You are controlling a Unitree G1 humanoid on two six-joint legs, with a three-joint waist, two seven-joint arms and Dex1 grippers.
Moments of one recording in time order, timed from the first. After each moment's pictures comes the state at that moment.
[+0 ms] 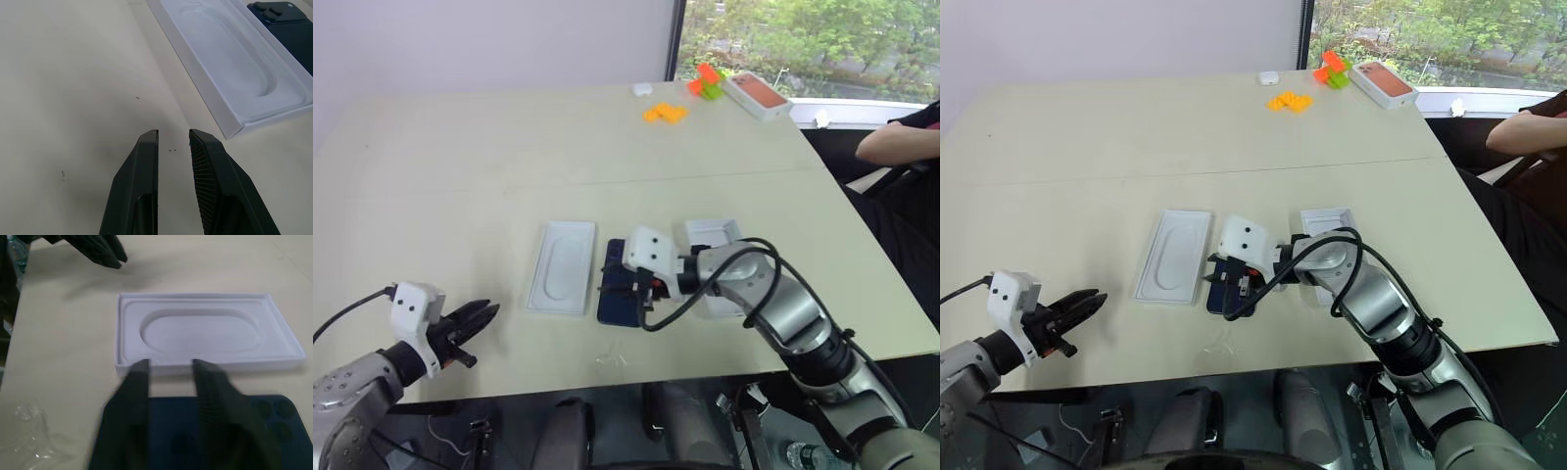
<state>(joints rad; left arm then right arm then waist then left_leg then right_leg) 0.38 0.67 0.44 -0.47 -0.64 0.58 -0.62 -0.59 -0.44 0.45 -0.38 0.21 0.77 0.87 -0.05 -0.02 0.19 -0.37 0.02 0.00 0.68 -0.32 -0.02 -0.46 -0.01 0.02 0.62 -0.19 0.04</state>
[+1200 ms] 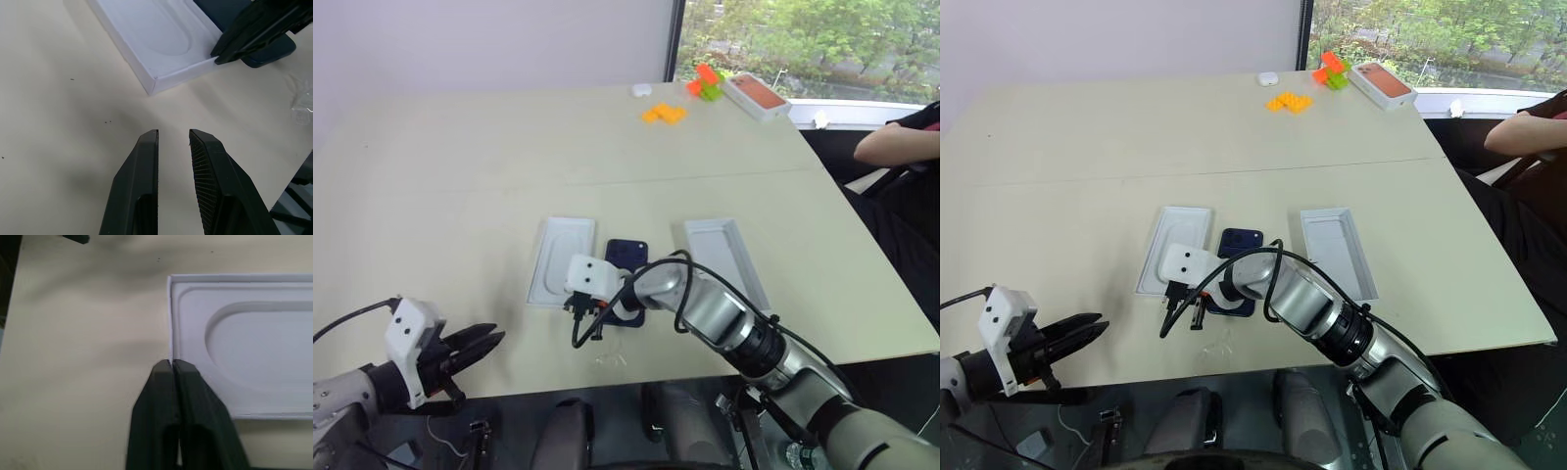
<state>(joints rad) 0.55 0.74 0.52 -0.61 -0.66 0.58 -0.83 -0.69 -0.25 0.68 -0.18 0.10 0.86 0.78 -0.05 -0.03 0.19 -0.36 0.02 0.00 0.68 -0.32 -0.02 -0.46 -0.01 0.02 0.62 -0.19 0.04</state>
